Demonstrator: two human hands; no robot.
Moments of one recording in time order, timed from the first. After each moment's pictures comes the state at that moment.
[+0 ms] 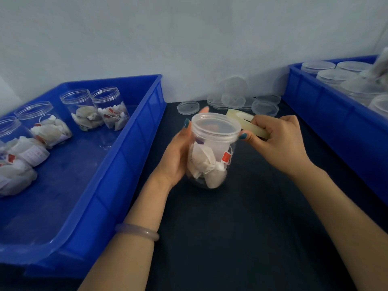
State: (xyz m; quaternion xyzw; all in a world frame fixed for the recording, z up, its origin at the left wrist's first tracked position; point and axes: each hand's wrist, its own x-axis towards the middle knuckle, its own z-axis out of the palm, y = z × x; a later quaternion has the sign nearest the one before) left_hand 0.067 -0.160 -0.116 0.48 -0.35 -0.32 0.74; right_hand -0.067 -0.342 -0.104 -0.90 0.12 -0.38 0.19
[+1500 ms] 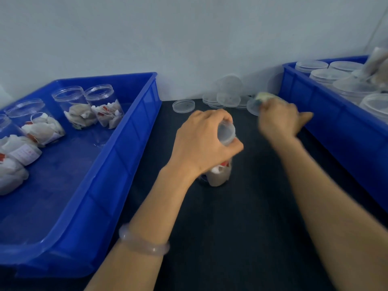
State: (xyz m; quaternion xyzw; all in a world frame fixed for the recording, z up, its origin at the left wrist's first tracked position) left_hand 0.032 -0.190 -0.075 0.82 -0.46 0.13 0.31; right_hand -0.025 -0.379 -0.093 -0.85 0.42 -0.30 0.04
